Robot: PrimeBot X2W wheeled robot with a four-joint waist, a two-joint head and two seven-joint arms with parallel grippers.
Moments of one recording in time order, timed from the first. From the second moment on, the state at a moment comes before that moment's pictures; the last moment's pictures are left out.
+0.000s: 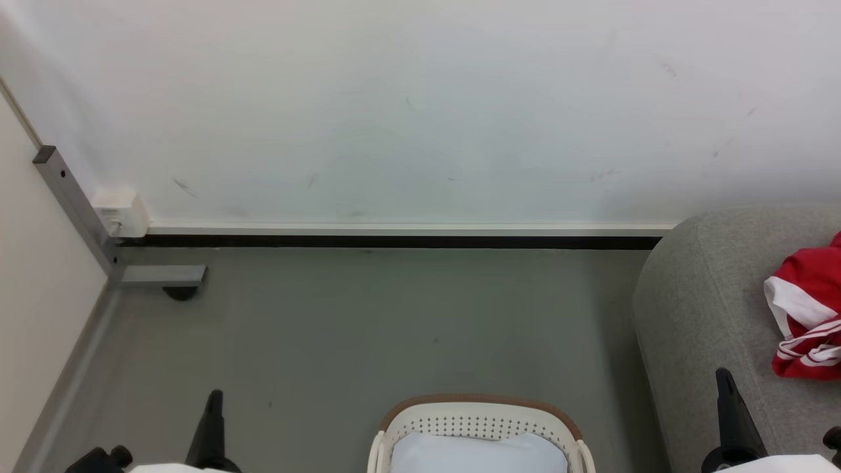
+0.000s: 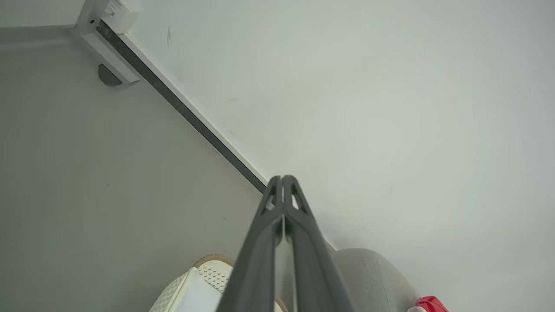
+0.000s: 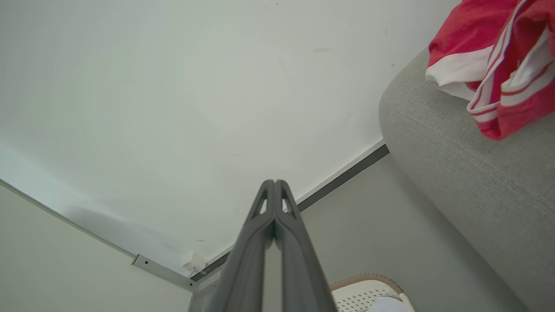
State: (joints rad) left arm -0.05 0.04 0.07 0.31 -0.86 -0.12 -0.08; right arm -0.04 -0.06 0.02 0.23 0.93 0.13 -0.10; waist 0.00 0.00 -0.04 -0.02
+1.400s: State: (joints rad) left arm -0.08 0.04 0.09 0.27 -1.30 -0.12 0.03; right arm -0.08 -0.06 -0.04 0.24 1.33 0.13 0.01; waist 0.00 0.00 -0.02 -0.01
